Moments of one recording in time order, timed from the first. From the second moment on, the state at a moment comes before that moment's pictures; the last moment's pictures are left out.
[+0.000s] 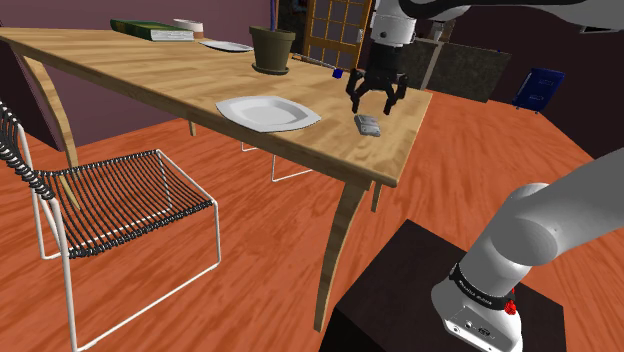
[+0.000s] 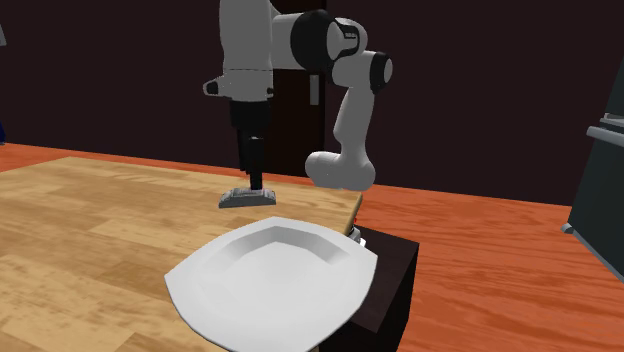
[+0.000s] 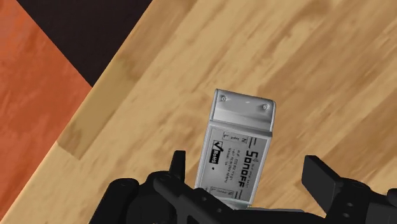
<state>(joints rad) -0.12 -0.47 0.13 -2.14 0.02 1.68 0.68</state>
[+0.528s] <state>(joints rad) -0.12 -0.49 0.13 -2.24 0.03 1.76 0.68</state>
